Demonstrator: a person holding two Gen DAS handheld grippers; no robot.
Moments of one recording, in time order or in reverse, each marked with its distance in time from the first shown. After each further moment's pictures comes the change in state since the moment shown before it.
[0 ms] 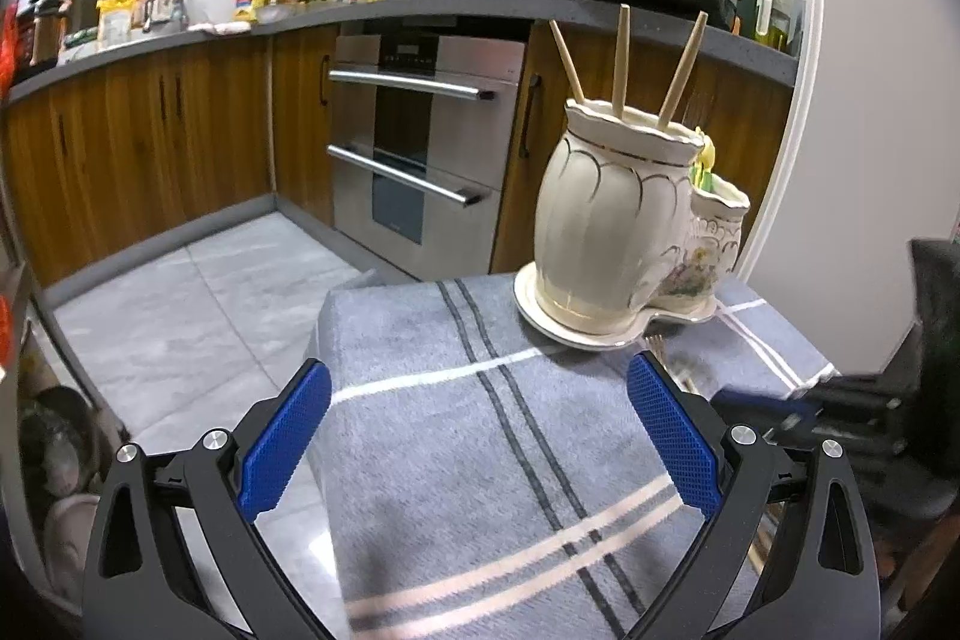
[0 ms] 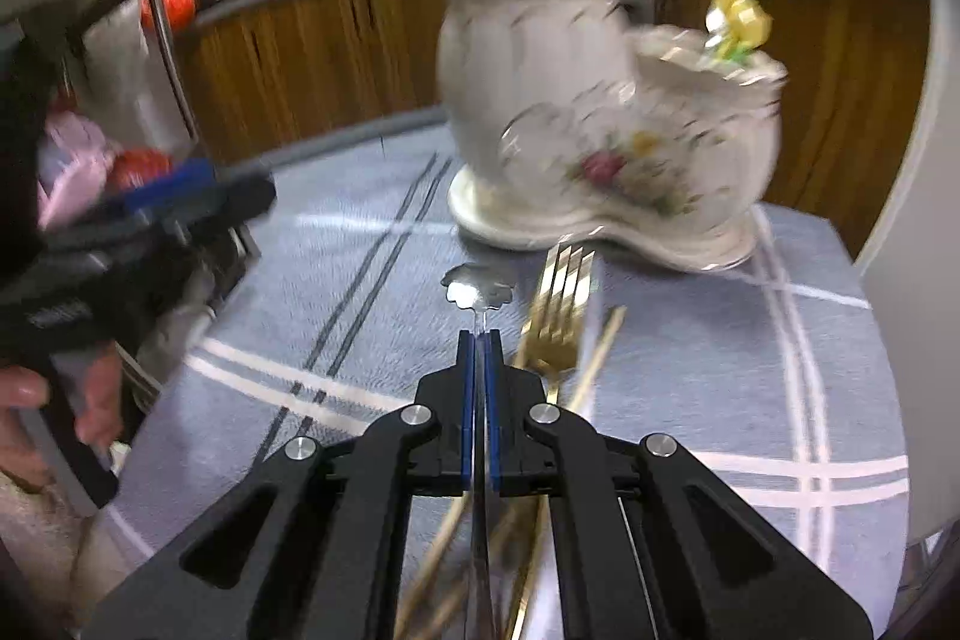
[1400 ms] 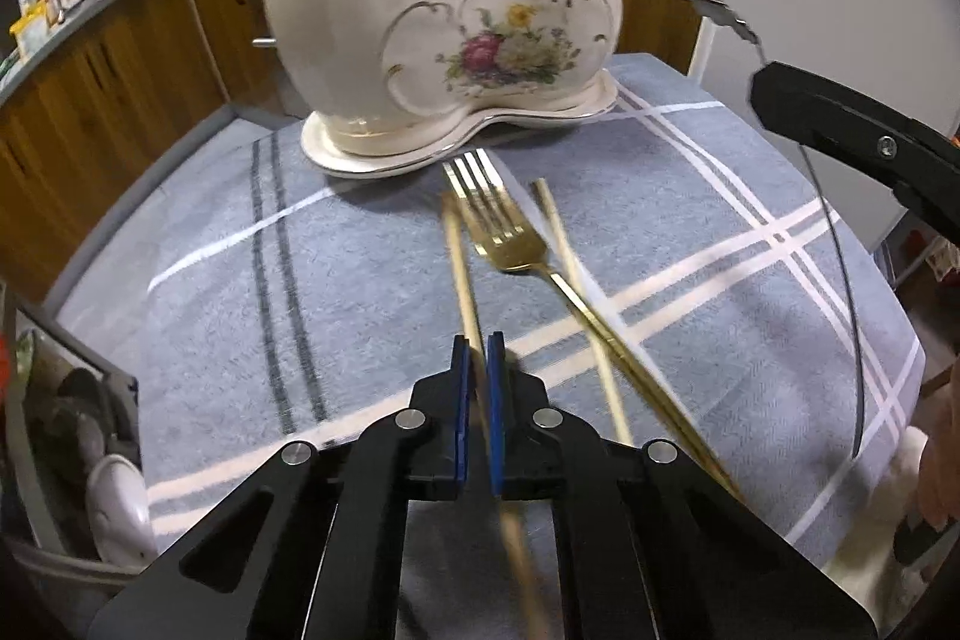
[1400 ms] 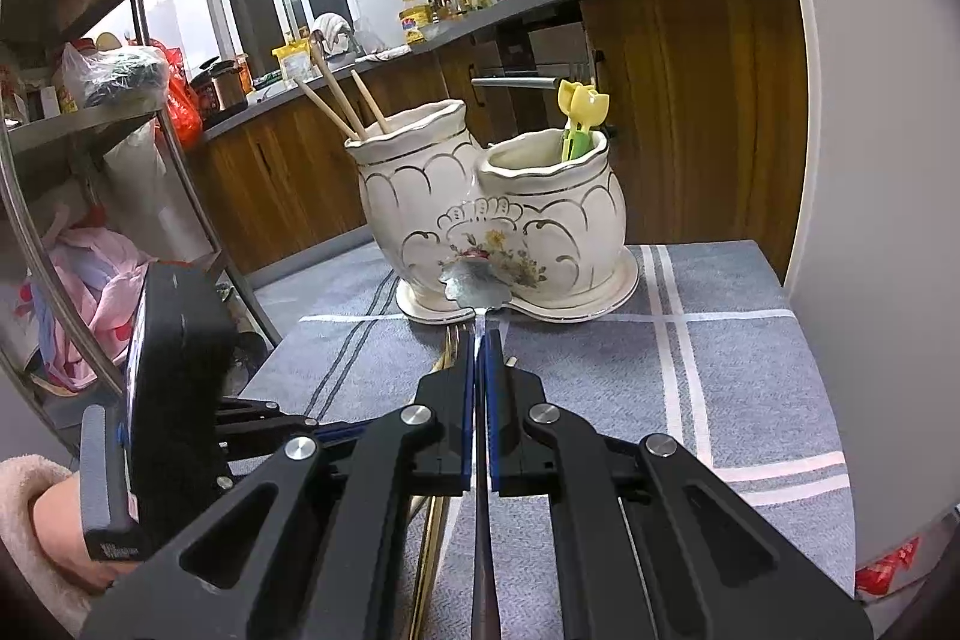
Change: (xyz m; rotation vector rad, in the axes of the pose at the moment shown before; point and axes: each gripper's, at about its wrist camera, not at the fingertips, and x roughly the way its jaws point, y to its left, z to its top) left arm 0.054 -0.116 -0.038 0.180 0.387 0.038; right arm -0.055 -0.058 -0.012 0.121 -0.174 0.068
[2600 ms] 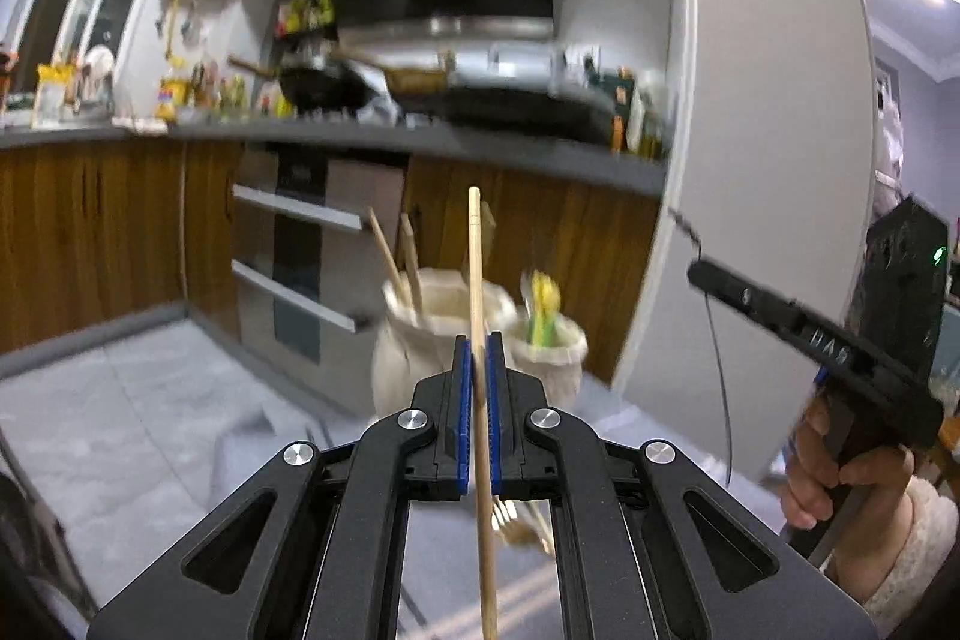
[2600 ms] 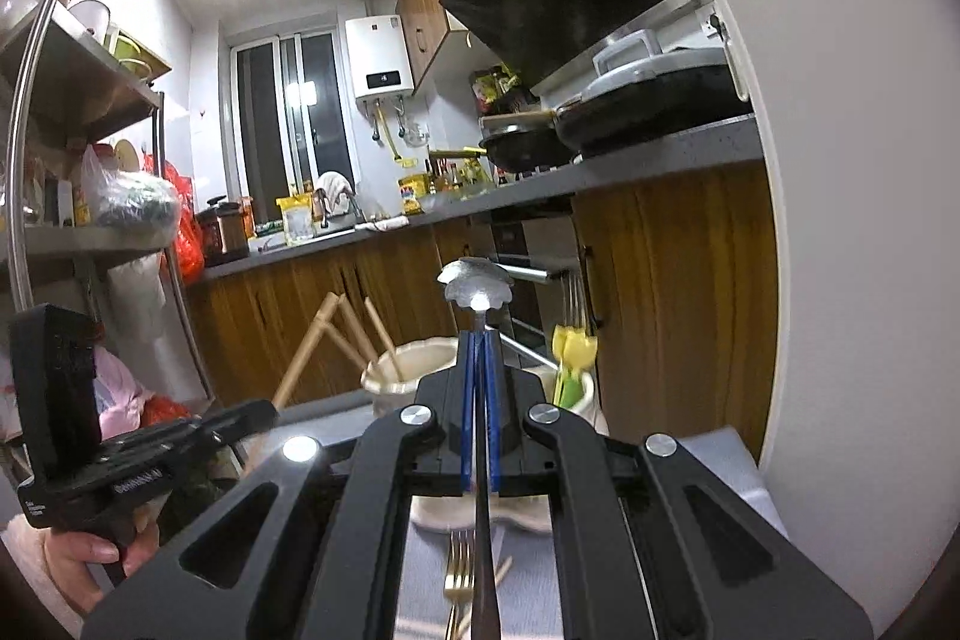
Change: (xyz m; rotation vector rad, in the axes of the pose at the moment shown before) left arm -0.122 0.078 0.036 -0.090 -0.731 -0.224; right arm -0.033 0.004 0.062 -0.024 -0.444 -0.021
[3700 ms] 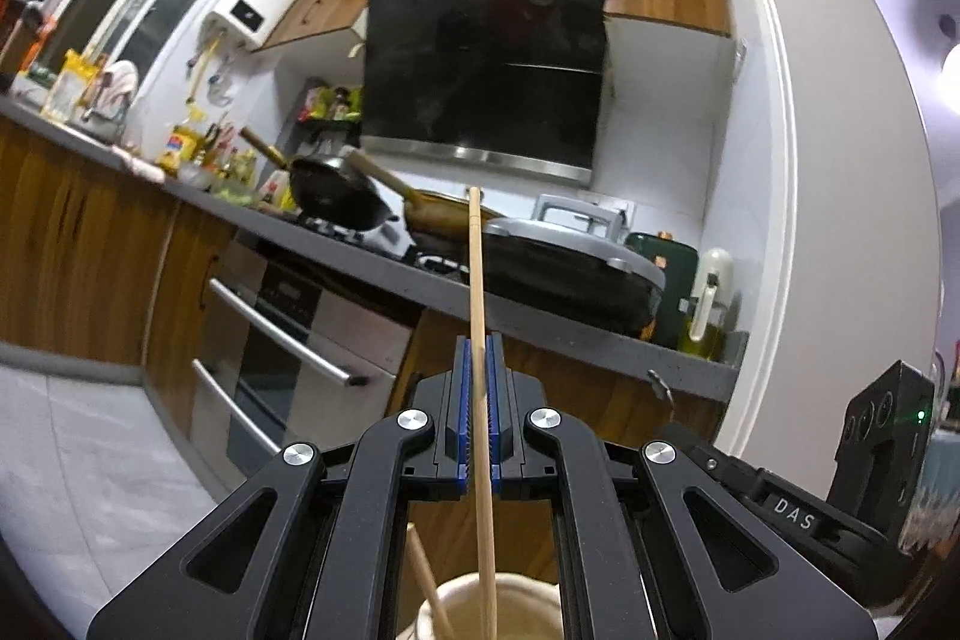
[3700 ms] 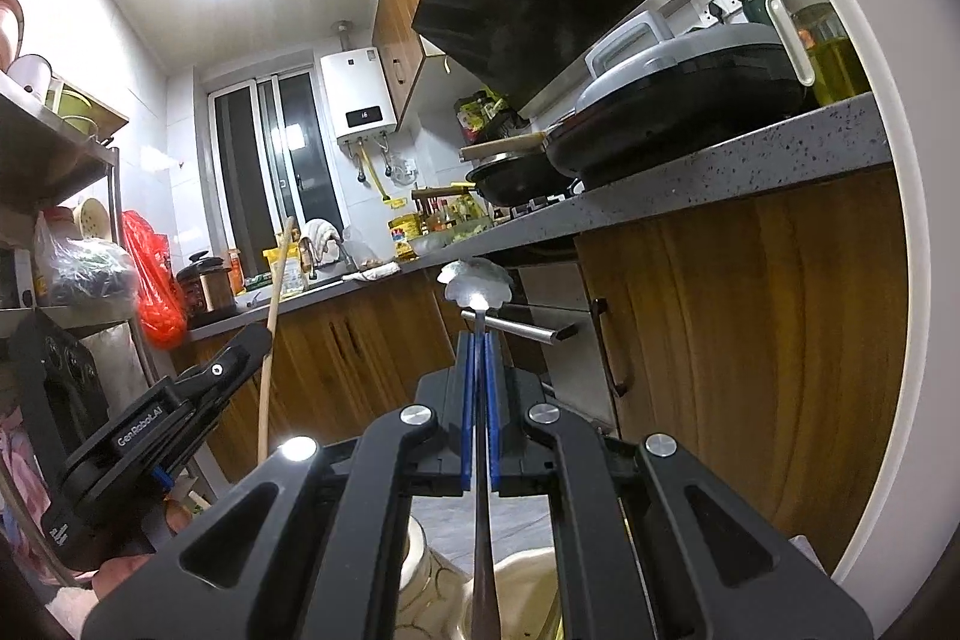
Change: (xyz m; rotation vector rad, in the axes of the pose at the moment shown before) left arm 0.119 0.057 0.068 -0.150 -0.303 -0.048; right arm 0.119 -0.032 0.034 0.082 -0.085 0.009
